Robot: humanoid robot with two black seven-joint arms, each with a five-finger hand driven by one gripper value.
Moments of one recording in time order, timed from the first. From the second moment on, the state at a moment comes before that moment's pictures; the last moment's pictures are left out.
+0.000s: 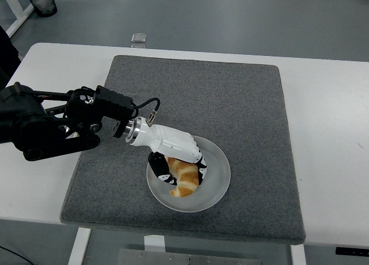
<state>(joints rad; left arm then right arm) -1.17 0.50 0.05 -1.33 1.61 -0.20 -0.51 0.02 0.00 -0.08 0.11 0.06 0.12 -0.04</state>
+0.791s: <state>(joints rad) -1.16 0.48 0.03 -1.31 1.56 -0.20 -0.51 0.02 0.00 -0.08 0.11 0.06 0.12 -0.04</state>
